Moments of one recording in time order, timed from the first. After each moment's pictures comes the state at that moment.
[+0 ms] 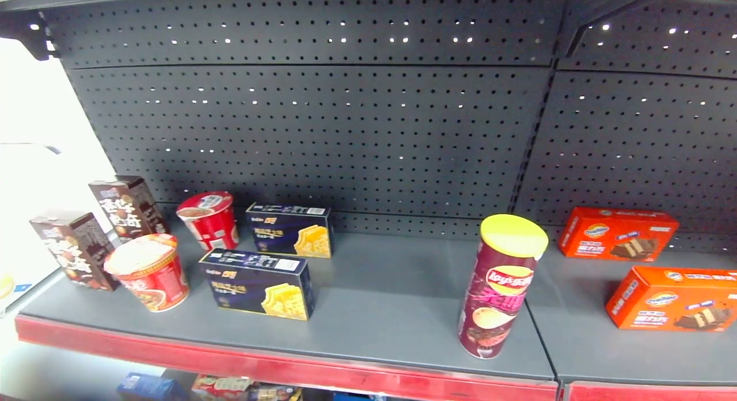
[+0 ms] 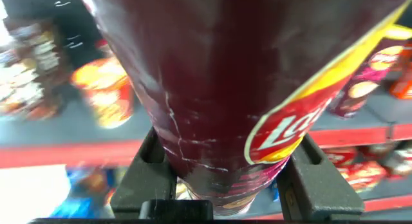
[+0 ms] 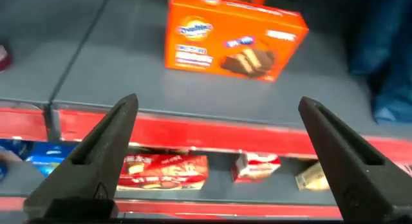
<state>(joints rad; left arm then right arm) -0.19 0.29 -0.47 0.14 -0.08 -0.12 0.12 0.34 -0.17 -0.02 -0.30 -0.15</state>
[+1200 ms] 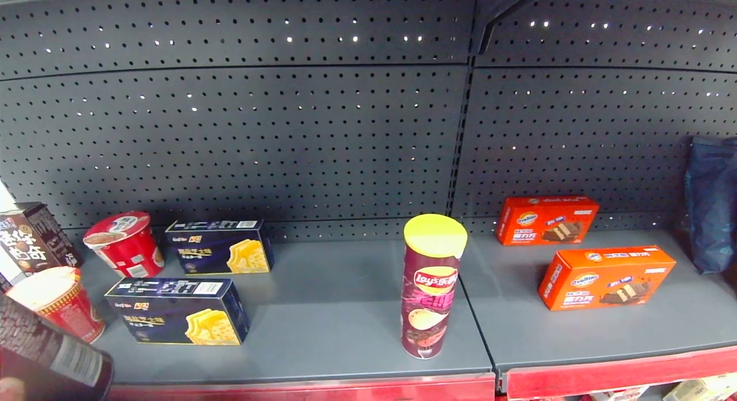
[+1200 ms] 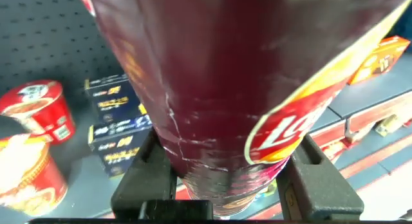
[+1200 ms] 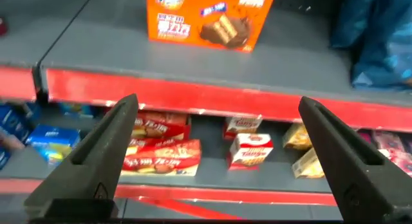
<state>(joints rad) -0.26 0.60 -0.69 0.14 -0.12 -0.05 0.14 0.18 -0.10 0.05 -0.13 -0.16</state>
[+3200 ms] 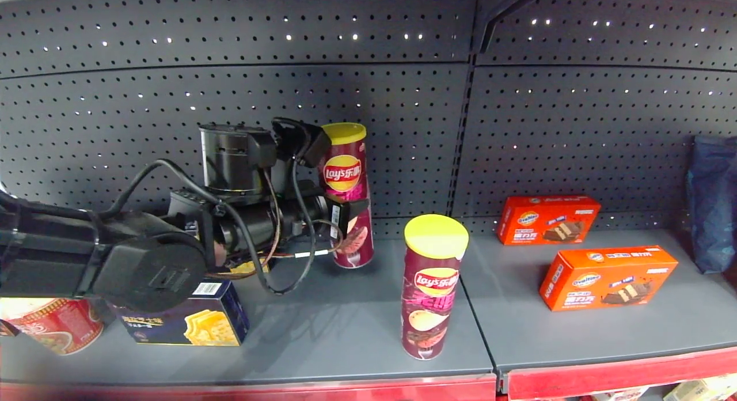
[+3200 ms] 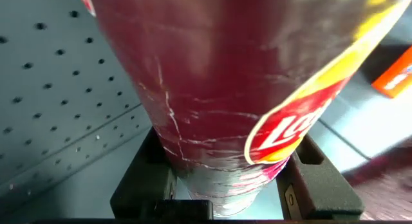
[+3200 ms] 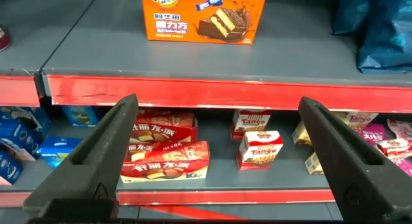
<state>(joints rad) -0.49 1.84 -1.05 -0.55 -0.11 0.01 0.15 0.10 -0.05 0.05 -0.17 -0.08</state>
